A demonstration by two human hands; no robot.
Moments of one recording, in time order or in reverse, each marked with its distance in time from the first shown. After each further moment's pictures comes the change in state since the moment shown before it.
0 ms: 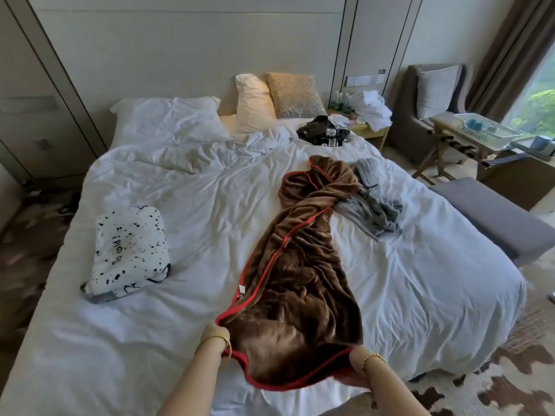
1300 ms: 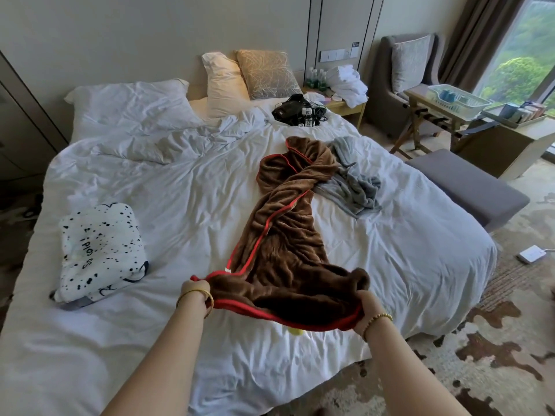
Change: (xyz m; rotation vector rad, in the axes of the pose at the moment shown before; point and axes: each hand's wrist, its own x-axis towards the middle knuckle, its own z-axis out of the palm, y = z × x) left_hand 0.014 0.073 0.002 -0.277 0.056 0.017; right_hand -0.024 -0.046 -0.046 0.802 -0.093 -0.161
